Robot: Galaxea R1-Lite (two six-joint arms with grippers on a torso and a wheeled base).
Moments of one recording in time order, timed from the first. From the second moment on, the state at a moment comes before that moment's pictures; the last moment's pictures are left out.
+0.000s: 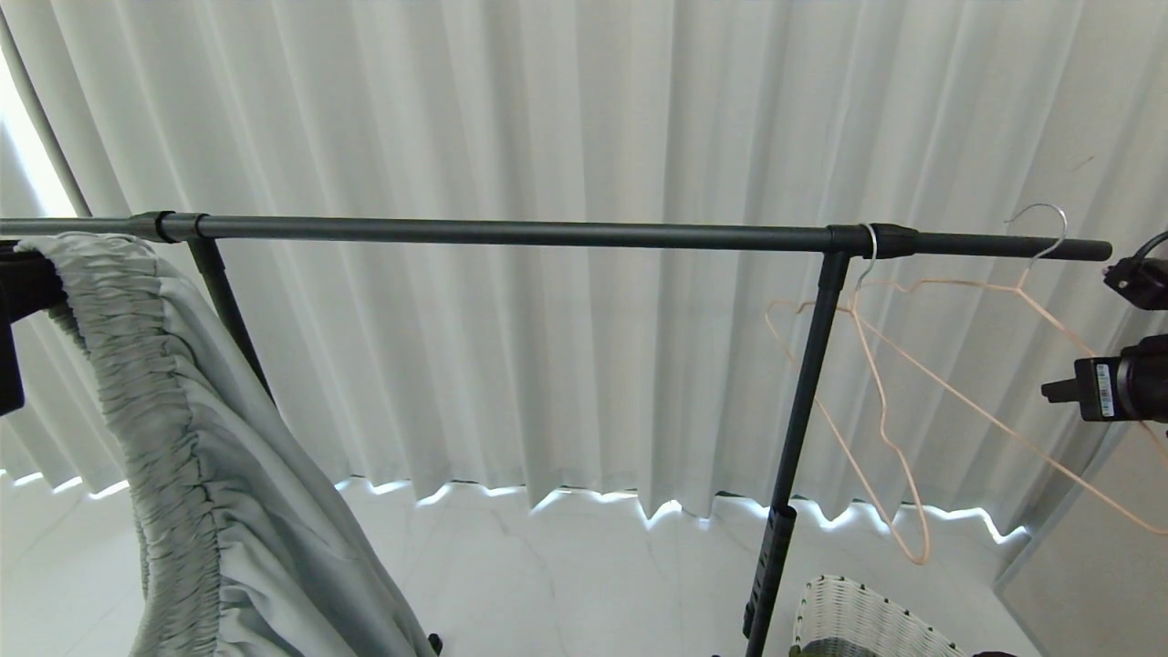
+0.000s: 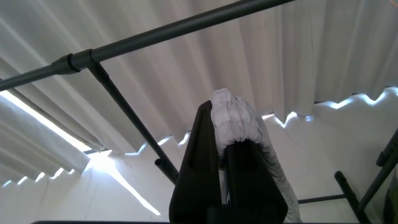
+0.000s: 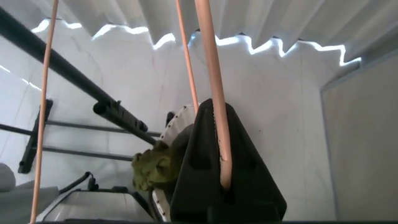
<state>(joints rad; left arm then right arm) -0.50 1.03 -1.11 0.30 0.38 0.26 -0.15 1.53 -1.05 0.16 0.24 -0.08</state>
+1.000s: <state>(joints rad) -0.49 1.09 -1.11 0.30 0.38 0.26 -0.15 1.22 -0.86 0.25 0.04 -0.09</state>
